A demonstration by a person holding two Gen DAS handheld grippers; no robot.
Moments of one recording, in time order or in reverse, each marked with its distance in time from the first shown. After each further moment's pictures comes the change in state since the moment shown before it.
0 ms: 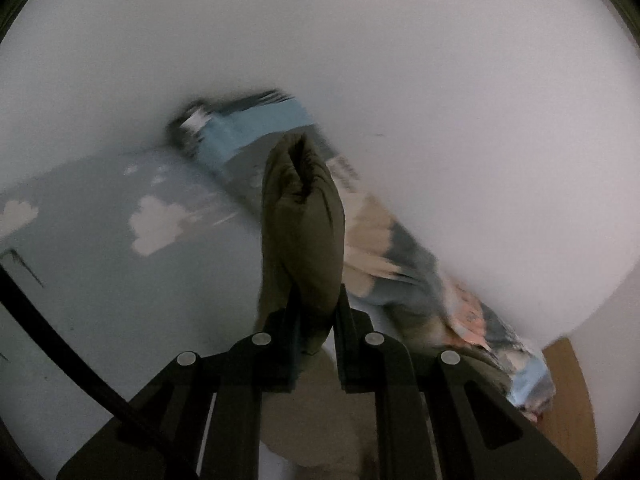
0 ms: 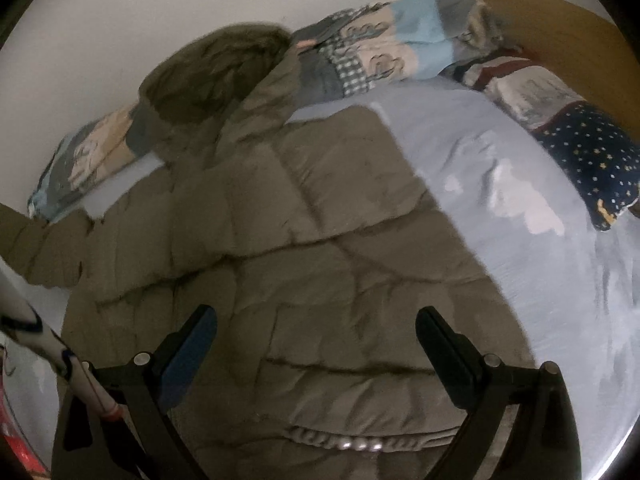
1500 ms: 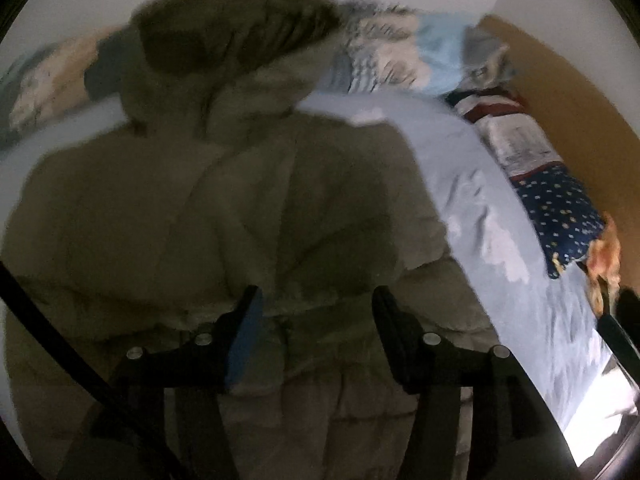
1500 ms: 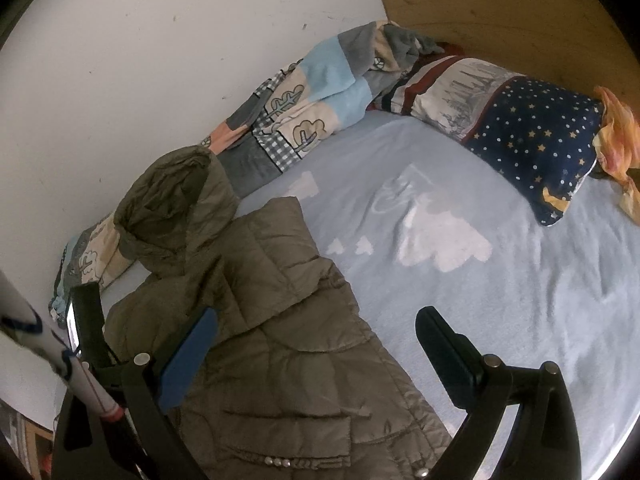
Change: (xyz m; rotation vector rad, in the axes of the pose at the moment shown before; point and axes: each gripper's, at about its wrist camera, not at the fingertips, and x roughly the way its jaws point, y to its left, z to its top) left arm 0.061 -0.291 -0.430 0.714 0.569 -0.140; right arm -0.068 -0.117 0.038 0.255 -0.149 0.052
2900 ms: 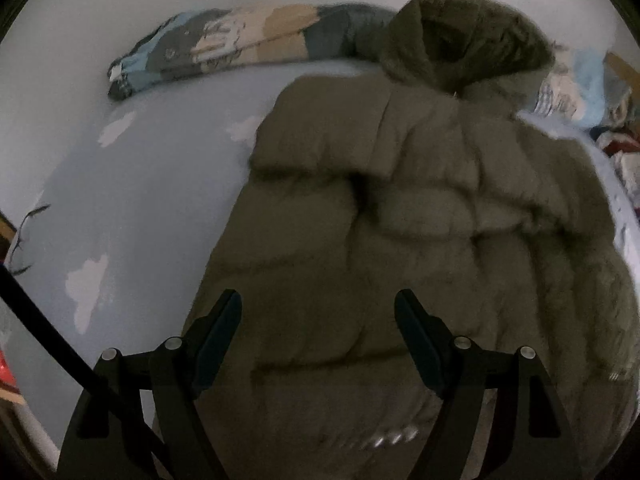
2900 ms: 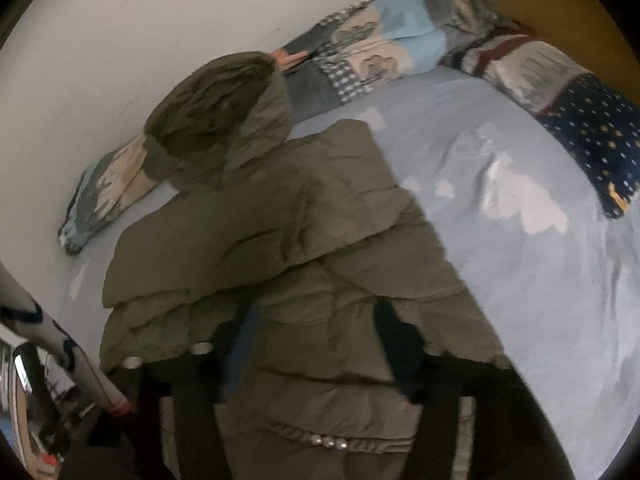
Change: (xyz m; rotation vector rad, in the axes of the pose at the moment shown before) left arm -0.073 0.171 -0.099 -0.221 -0.030 0.437; right arm 0.055 0.061 -0.047 -0.182 0.181 0.097
